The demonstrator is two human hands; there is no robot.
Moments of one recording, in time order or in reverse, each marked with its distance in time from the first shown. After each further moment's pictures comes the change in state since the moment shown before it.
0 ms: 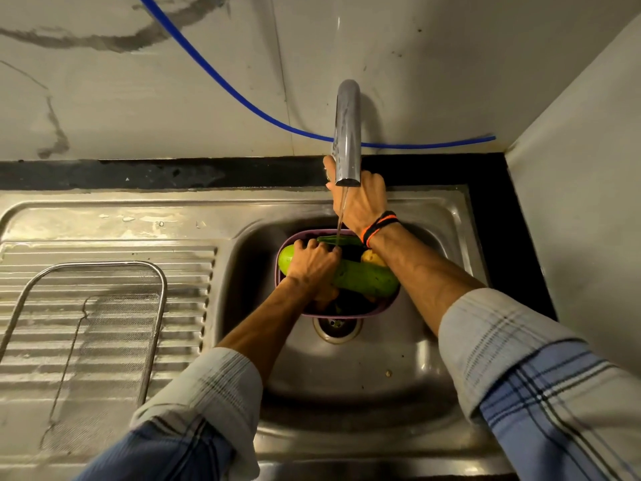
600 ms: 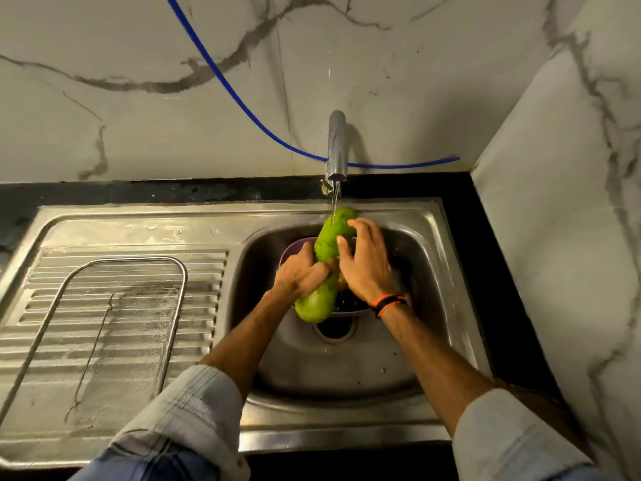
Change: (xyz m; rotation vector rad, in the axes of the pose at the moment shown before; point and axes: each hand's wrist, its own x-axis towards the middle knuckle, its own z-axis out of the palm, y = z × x) left_hand -0.062 0.002 -0.021 -0.999 0.105 -0.309; right_hand -0.129 -0.018 0.002 0.700 0.252 0.243
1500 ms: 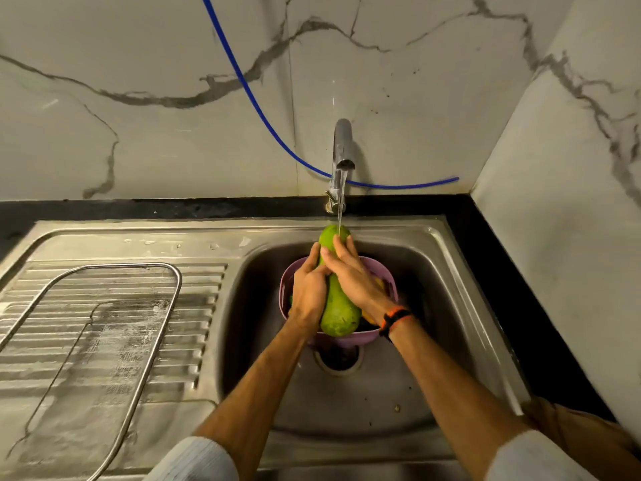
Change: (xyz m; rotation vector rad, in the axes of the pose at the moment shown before) left_hand -0.014 -0.013 0.042 -0.993 0.159 0.238; right_hand -0.009 0.009 0.038 0.538 -0.398 0.158
